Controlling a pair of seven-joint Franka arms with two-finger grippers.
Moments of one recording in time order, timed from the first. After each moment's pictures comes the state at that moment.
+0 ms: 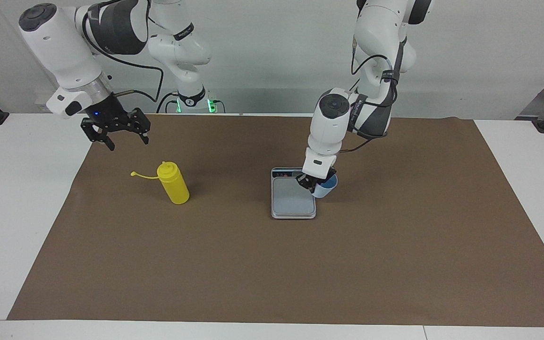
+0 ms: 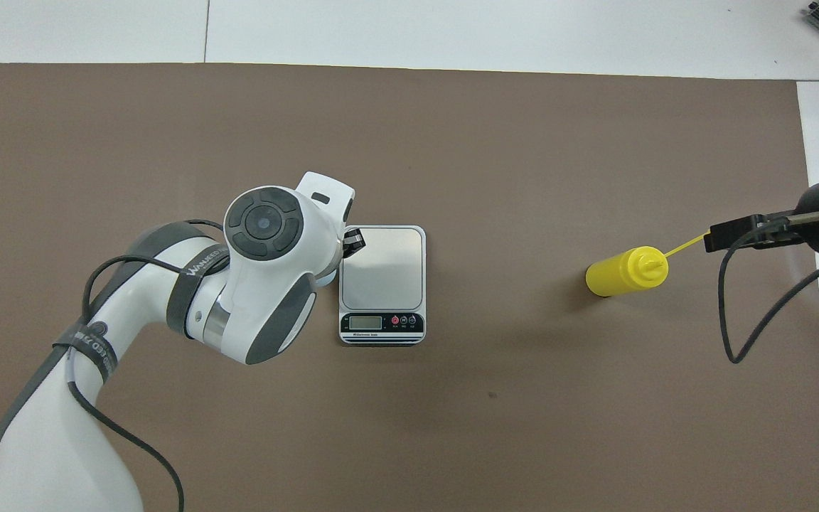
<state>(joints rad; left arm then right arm) -0.60 0.32 0.02 -1.78 -0.01 2.16 -0.92 -0.17 -0.09 0.06 -1.87 0.15 1.84 -0.33</state>
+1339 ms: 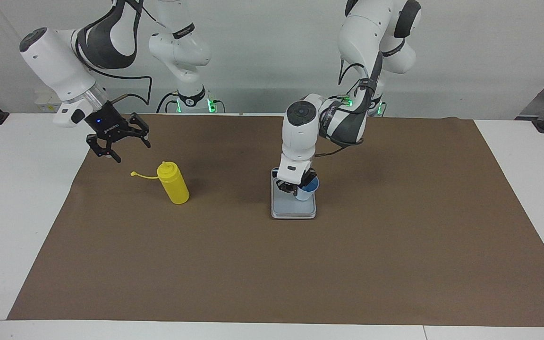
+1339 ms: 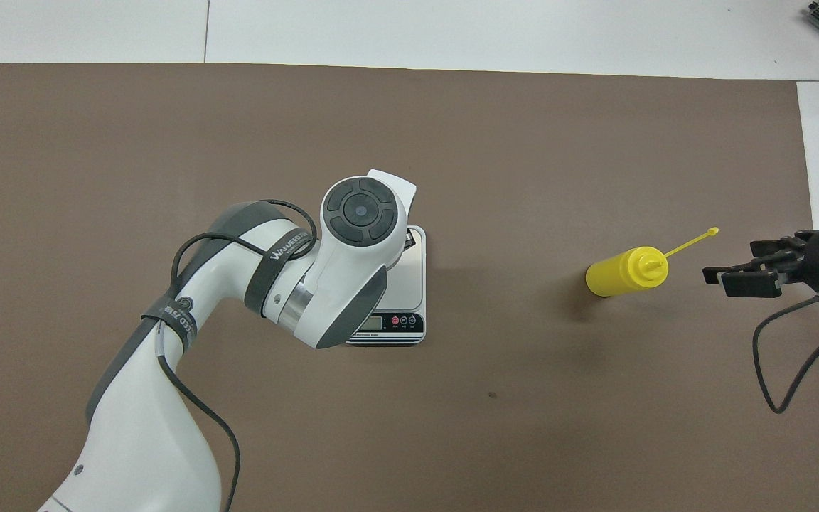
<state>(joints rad) -0.68 0.45 0.02 -1.63 0.04 2.09 -1.02 -0.26 -0.14 0.06 -2.07 0.37 1.99 -0.73</state>
